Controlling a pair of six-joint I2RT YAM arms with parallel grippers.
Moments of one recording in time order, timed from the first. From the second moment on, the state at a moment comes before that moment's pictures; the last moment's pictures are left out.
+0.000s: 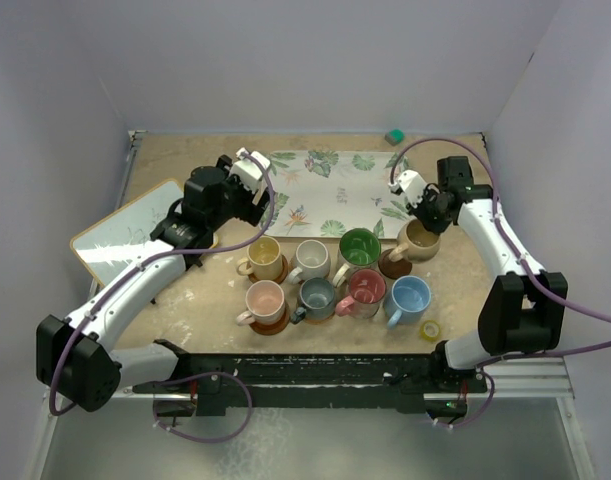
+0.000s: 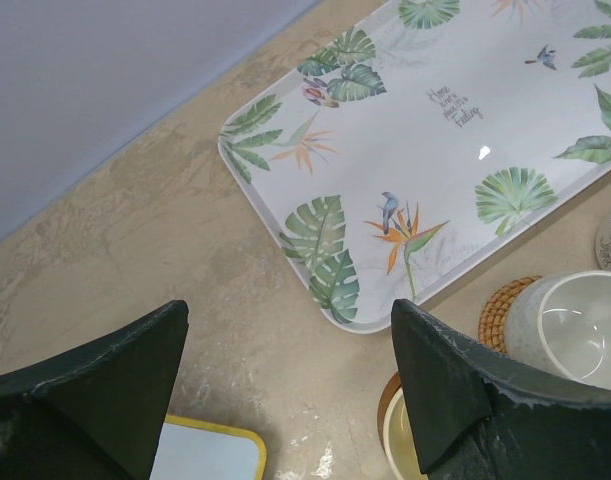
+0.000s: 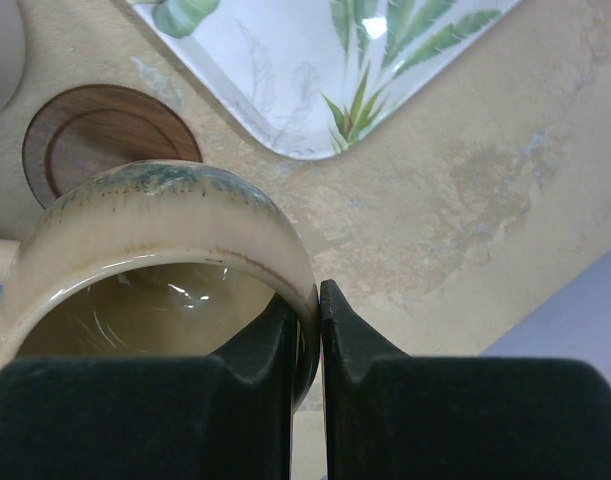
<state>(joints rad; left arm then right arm) -0.46 1.22 1.02 -0.13 0.00 0.27 0.04 1.48 1.20 -0.79 -0.10 -0.84</state>
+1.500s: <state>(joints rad) -0.46 1.20 1.00 -0.11 0.01 0.30 0.08 1.55 1.14 -0.76 -0.33 -1.12</state>
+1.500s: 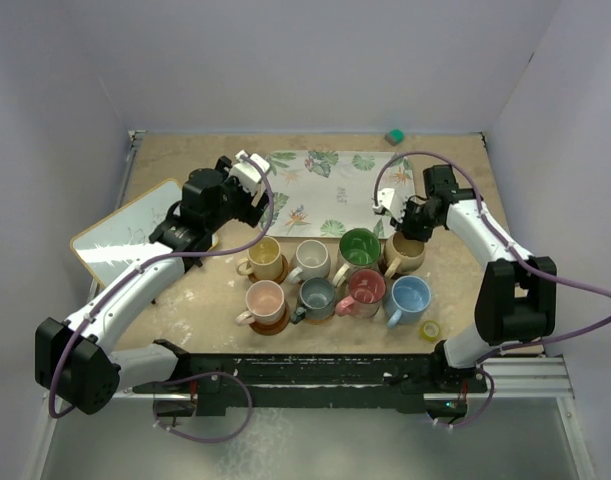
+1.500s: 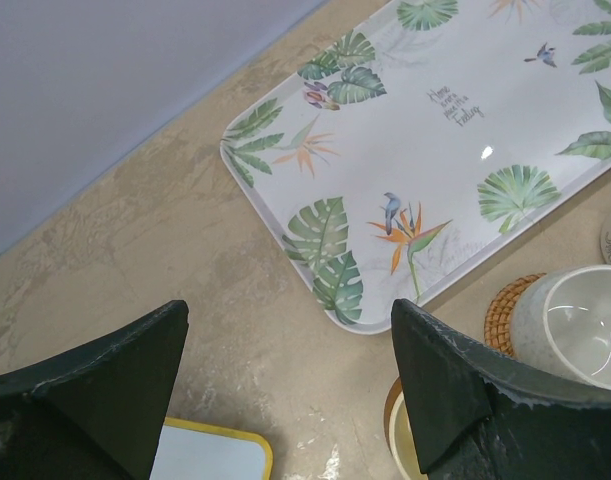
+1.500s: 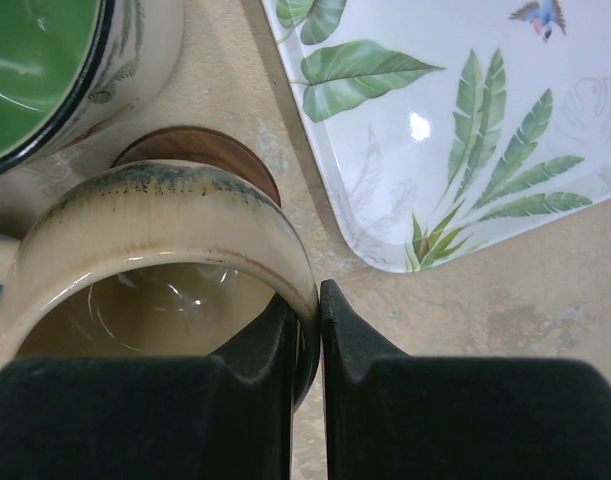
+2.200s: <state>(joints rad) -0.46 1.20 0.98 -0.11 0.01 0.30 0.13 1.55 1.10 -0.75 -0.28 -1.09</state>
